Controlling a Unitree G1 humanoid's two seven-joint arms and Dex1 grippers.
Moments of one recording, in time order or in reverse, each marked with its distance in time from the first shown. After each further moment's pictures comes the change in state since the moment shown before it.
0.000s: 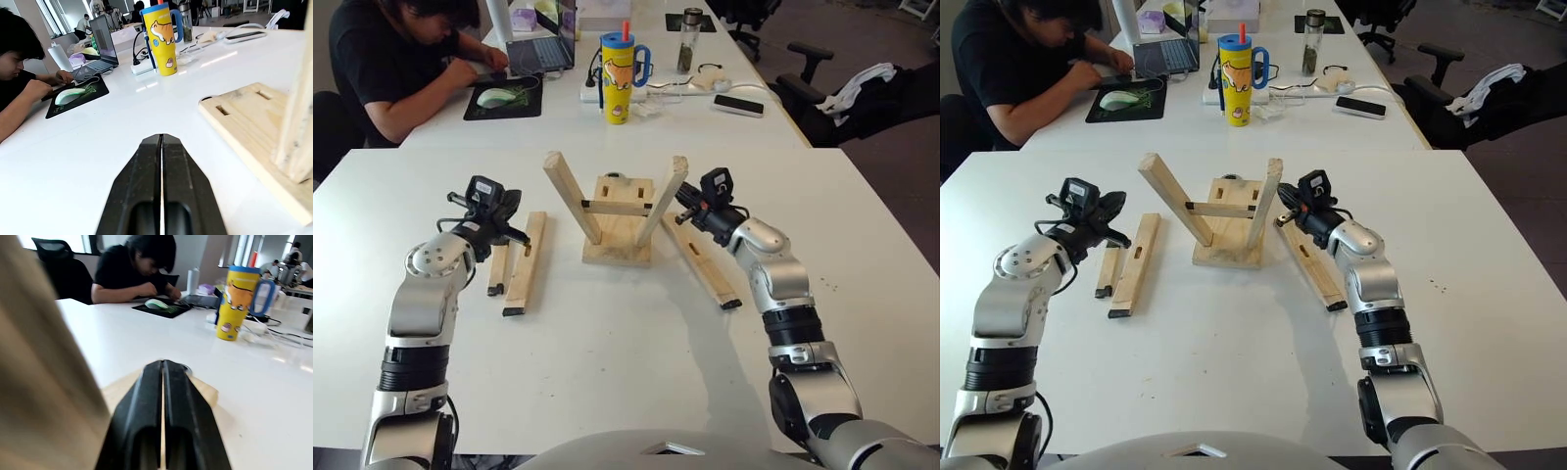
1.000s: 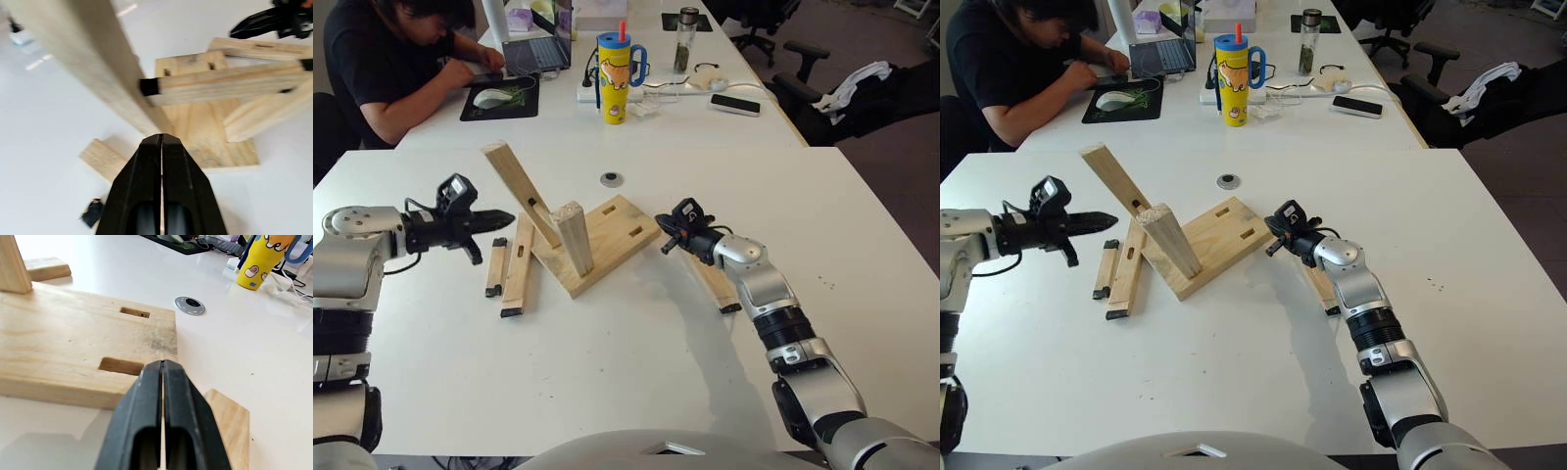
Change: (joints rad) left arm -0.040 0.350 -0.077 0.112 -0.197 0.085 -0.740; right arm -0.012 -0.050 0.148 0.248 -0.173 -0.084 -0.003
